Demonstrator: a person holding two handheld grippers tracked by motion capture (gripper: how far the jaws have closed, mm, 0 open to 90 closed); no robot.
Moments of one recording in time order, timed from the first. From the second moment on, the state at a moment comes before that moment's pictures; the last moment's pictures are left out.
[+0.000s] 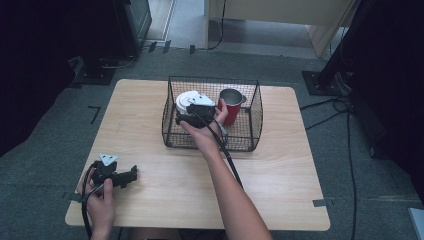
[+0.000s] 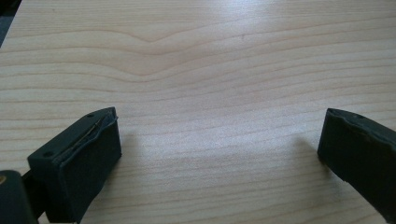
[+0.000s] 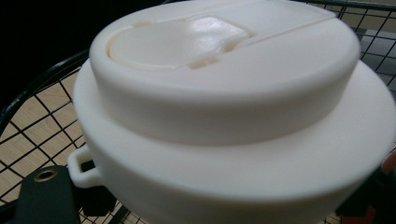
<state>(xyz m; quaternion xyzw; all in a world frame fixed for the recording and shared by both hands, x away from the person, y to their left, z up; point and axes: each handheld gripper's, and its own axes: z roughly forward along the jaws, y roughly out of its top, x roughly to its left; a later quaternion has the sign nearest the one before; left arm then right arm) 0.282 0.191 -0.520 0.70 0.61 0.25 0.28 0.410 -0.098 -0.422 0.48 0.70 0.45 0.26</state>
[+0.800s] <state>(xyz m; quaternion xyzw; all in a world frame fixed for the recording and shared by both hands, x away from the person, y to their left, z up) 0.282 0.191 -0.520 0.70 0.61 0.25 0.28 0.396 -0.110 -0.425 0.46 0.72 0.46 0.24</state>
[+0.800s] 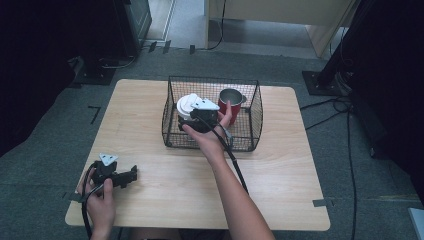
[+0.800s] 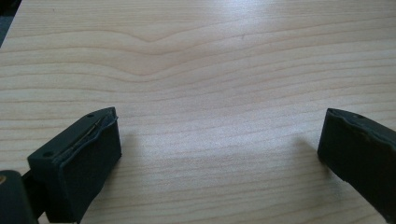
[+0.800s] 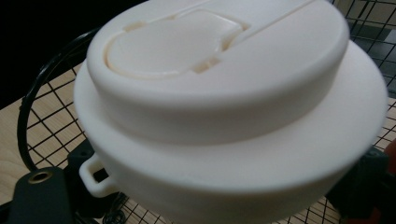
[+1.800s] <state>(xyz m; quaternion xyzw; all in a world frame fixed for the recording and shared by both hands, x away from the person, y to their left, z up) 0.282 0.191 -0.520 0.70 0.61 0.25 0.28 0.375 -0.133 -0.435 0.45 0.73 0.46 0.23</state>
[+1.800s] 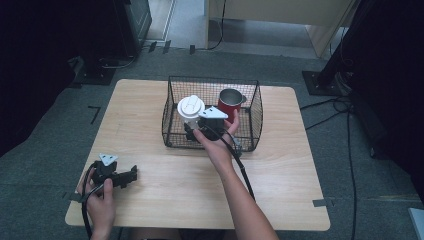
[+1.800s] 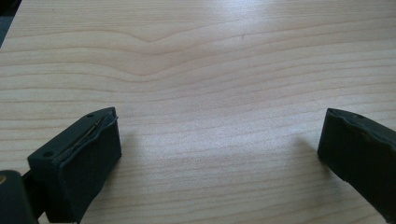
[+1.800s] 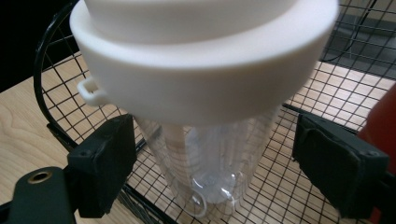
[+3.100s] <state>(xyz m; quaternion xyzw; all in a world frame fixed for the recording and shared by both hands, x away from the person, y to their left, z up) 0.282 0.191 -0.520 0.70 0.61 0.25 0.28 0.315 -0.203 -0.422 0.46 0.71 0.46 0.27</state>
